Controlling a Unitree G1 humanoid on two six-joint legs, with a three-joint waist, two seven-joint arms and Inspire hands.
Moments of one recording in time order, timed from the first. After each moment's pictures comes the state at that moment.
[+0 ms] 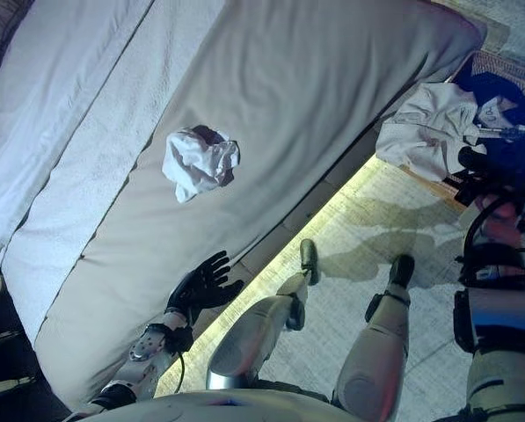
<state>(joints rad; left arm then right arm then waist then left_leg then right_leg) 0.00 0.28 -0.35 0.78 -0.55 -0.37 -0.12 -0.65 -0.70 -0.04 1.00 0.57 -0.11 -0.36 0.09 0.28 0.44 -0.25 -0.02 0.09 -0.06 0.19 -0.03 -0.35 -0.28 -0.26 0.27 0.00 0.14</state>
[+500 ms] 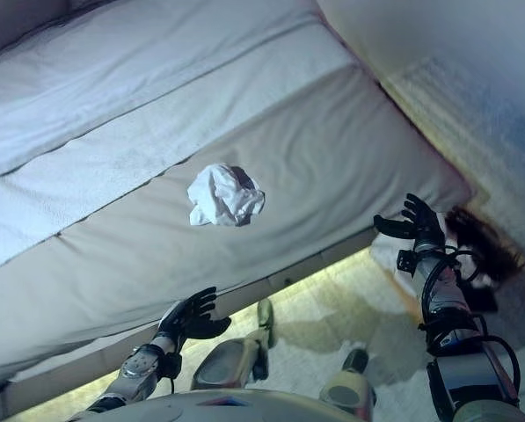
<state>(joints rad) 0.02 0.32 -0.31 1.02 -0.31 -0.30 -0.08 -0.36 -0.53 0.08 0.87 0.44 -0.10 -0.12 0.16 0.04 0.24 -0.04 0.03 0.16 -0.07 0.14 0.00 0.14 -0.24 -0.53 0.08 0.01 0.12</state>
